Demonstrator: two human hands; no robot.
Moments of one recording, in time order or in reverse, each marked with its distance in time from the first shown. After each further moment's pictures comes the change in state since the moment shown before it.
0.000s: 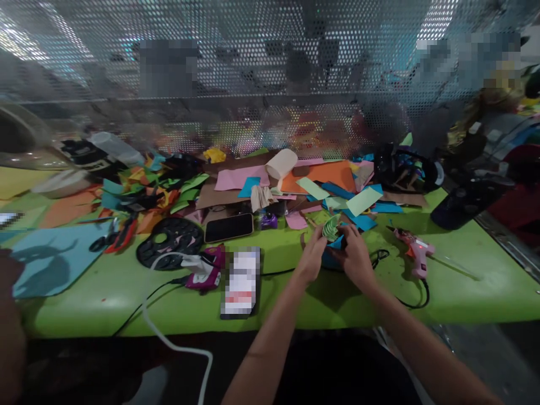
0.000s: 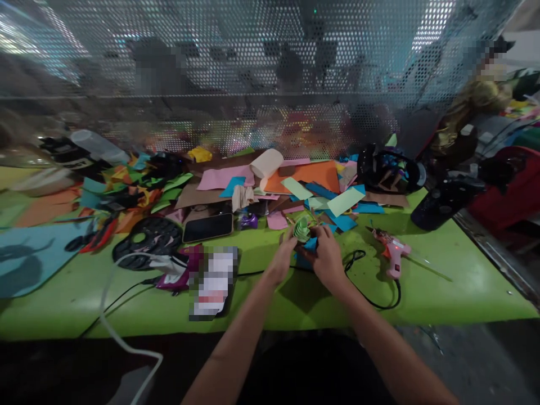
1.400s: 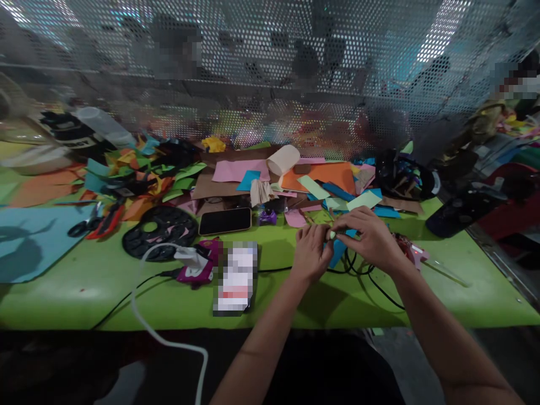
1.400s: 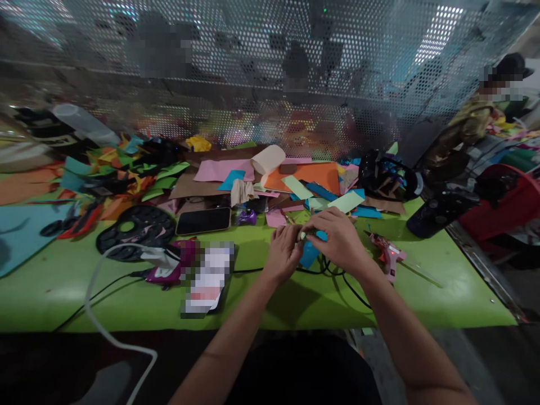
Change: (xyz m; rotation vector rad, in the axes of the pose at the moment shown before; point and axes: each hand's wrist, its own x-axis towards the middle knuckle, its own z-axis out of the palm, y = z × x) left_hand -0.006 0.020 -0.004 0.772 0.024 0.272; right_hand 0.052 -0.034 -0.062 -0.202 -0.266 -0.431
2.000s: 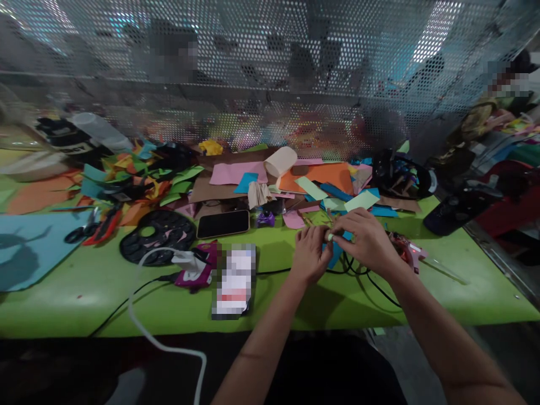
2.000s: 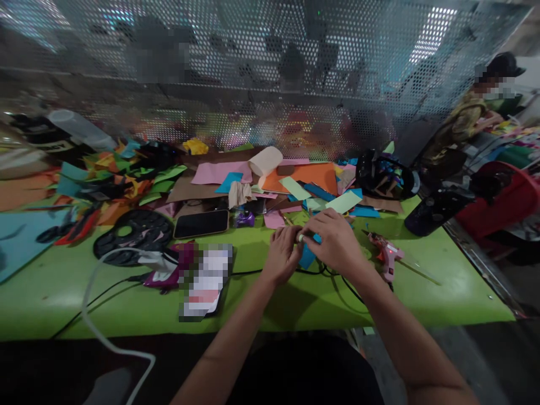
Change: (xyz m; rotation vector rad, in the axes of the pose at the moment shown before) left_hand 0.000 0.001 0.000 -0.008 -0.012 -0.001; right_hand -0.003 -0.005 0.003 -0.125 0.010 -0.016
